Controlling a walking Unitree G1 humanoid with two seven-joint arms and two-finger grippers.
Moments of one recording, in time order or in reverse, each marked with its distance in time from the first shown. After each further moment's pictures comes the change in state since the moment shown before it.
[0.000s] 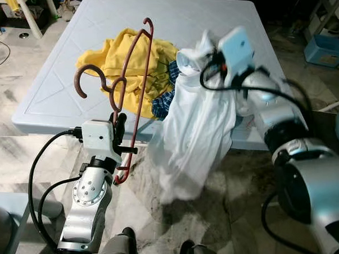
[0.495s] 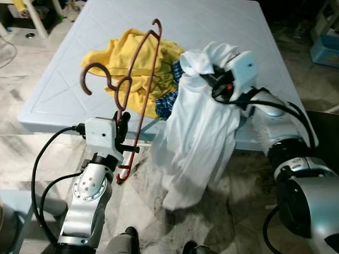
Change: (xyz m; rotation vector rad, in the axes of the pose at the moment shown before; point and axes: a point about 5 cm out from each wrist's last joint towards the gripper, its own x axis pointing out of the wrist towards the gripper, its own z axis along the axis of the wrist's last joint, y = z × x) left arm 0.007 -0.002 -0.001 0.007 0.010 -0.063; right arm -0.021 0.003 -0.027 0.186 -0.021 0.069
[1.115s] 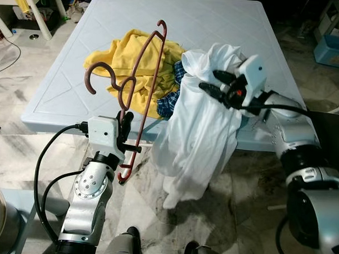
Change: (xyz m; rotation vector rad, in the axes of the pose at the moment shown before) left arm 0.003 -0.001 -0.001 -0.008 0.007 -0.034; right arm -0.020 -0.006 -0.002 0.020 0.065 0.160
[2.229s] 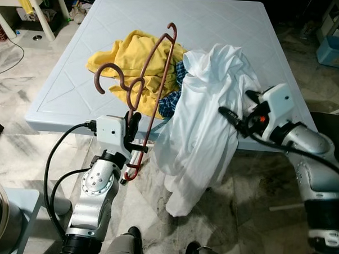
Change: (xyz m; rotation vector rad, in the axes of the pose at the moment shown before) left arm 0.008 -0.010 -0.006 -0.029 0.010 -0.043; right arm -0.061 0.025 -0.023 0.073 0.107 -0.206
